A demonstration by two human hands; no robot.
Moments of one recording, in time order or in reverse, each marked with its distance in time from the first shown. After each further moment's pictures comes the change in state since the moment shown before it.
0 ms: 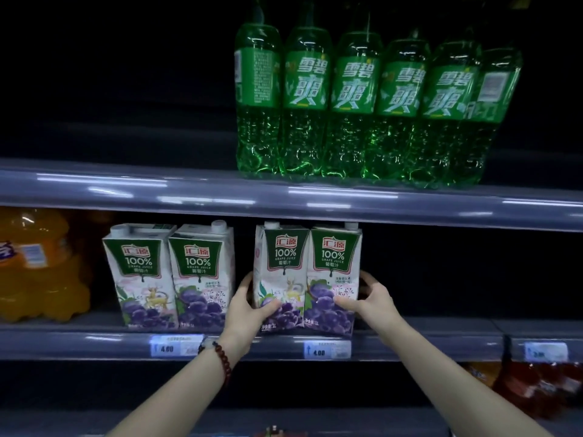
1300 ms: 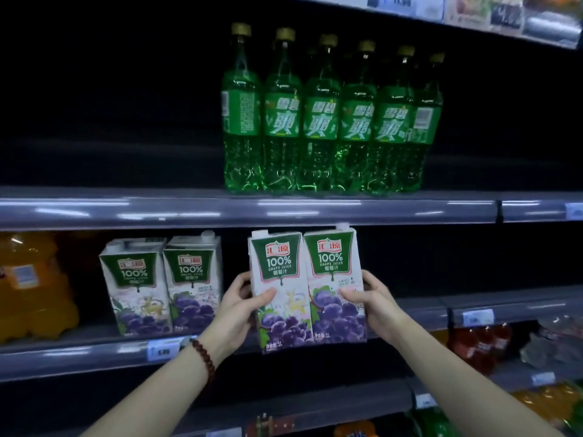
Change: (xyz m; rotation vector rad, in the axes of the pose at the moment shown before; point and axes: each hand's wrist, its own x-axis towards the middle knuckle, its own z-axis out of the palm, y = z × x) left_hand -0.041 0.051 -0.012 -0.405 -0.285 -0.084; right_hand -0.081 -0.052 -0.027 0.343 -0.035 0.081
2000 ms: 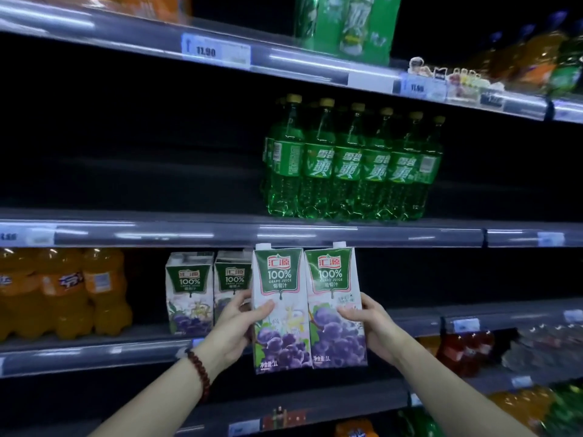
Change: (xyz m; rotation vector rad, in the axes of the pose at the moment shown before) left_hand -0.082 0.078 -0.046 -0.006 -0.047 -0.114; right_hand -0.076 -0.038 0.083 0.027 -0.081 0.099
